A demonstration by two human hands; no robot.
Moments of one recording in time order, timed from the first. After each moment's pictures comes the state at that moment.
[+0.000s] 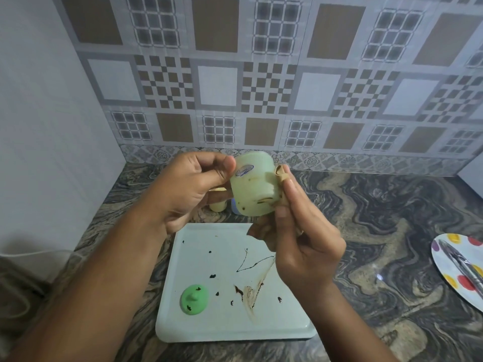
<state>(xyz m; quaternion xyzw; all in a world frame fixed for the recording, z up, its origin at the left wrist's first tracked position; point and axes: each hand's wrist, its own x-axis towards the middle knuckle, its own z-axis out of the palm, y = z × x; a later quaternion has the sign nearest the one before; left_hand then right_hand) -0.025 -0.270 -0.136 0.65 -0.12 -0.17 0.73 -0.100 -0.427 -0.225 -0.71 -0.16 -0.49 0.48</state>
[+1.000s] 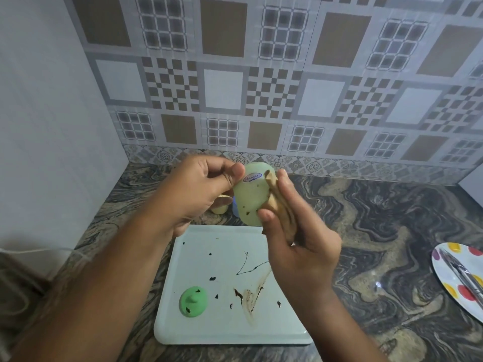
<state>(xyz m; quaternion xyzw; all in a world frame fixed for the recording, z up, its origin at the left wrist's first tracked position) -0.023 -0.270 -0.140 0.72 -0.14 -0.13 0.67 -0.103 -0.414 -0.216 -0.70 -0.12 -0.46 0.53</state>
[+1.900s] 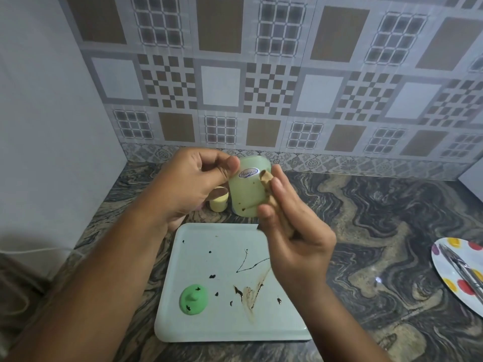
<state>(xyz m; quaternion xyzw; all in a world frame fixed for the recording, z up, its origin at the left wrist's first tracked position) -0.015 -0.266 -0.142 0.72 -0.15 -0.10 0.67 -0.098 -0.414 -0.219 -0.68 -0.13 -0.44 0.58</state>
